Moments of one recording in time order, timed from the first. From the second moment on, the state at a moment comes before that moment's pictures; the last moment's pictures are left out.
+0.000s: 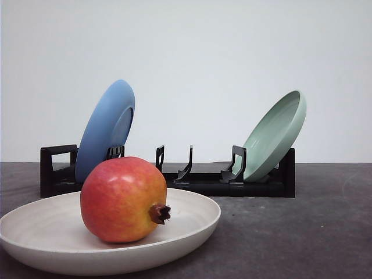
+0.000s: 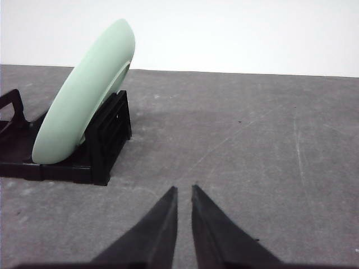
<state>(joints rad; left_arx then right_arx) -0.02 0.00 0.02 -0.14 -0.04 -0.10 0.03 0.00 0.01 -0.12 -0.08 0.03</state>
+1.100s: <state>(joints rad) -0.02 0.00 0.02 -0.14 -0.04 -0.10 0.03 0.00 0.01 -0.12 -0.08 0.03</state>
